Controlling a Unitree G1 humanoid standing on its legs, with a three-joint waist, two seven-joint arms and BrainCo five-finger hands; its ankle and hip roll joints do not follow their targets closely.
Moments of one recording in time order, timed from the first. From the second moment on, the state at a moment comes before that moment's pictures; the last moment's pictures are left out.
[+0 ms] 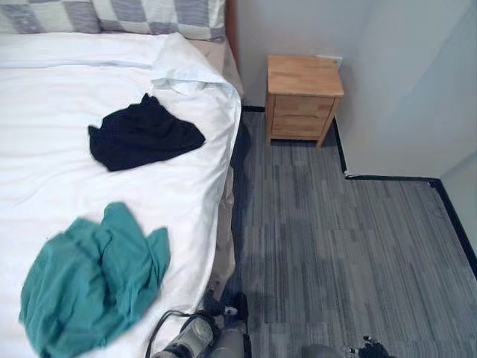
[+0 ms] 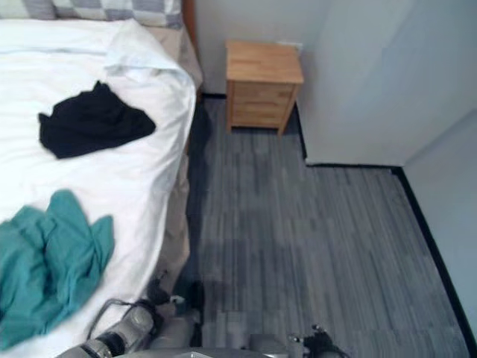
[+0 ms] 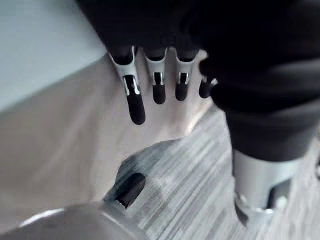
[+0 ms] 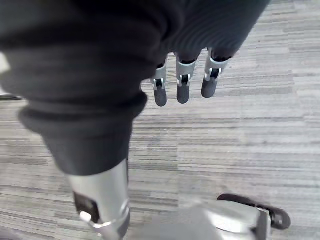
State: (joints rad) left arm -0.18 0.20 -0.58 1.16 0.22 -0.10 0.19; right arm 0.00 -0.23 0.24 1.27 0.20 -0.11 -0.15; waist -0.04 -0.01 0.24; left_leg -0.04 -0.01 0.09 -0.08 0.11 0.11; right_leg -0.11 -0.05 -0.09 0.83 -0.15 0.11
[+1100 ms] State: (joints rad) left arm -0.13 0.22 -0.43 1.18 0.16 -0.09 0.19; right arm 0.02 -0.22 0.26 1.26 0.20 -0.09 -0.12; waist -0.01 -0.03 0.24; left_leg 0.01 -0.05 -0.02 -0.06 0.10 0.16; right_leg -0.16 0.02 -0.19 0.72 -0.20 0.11
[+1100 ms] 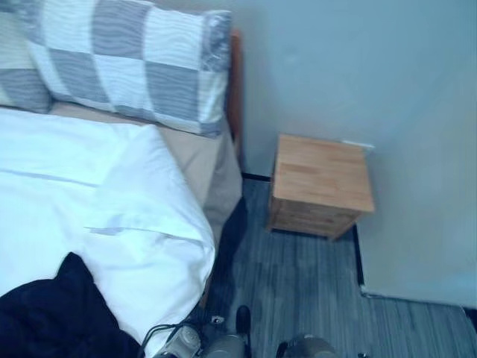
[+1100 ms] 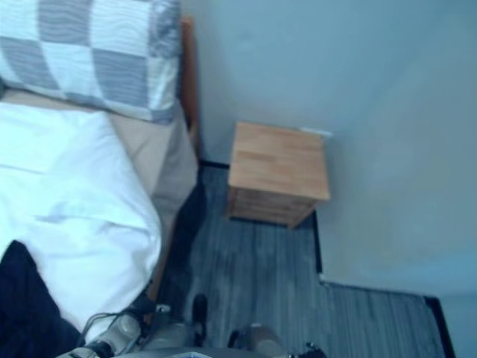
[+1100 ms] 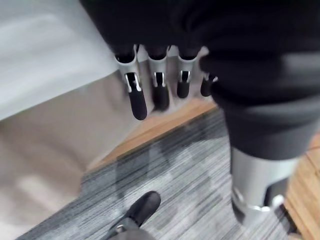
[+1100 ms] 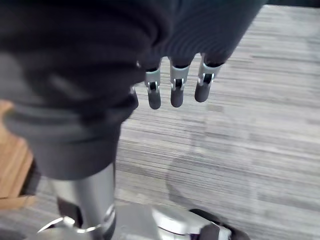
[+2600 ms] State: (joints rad) left arm 0.07 0.37 -0.34 0.78 0.18 -0.09 0.13; right arm -0.46 -0.86 0.31 0.26 -0.23 -0.13 -0.25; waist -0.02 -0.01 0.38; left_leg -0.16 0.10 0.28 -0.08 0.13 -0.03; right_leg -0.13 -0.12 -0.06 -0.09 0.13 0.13
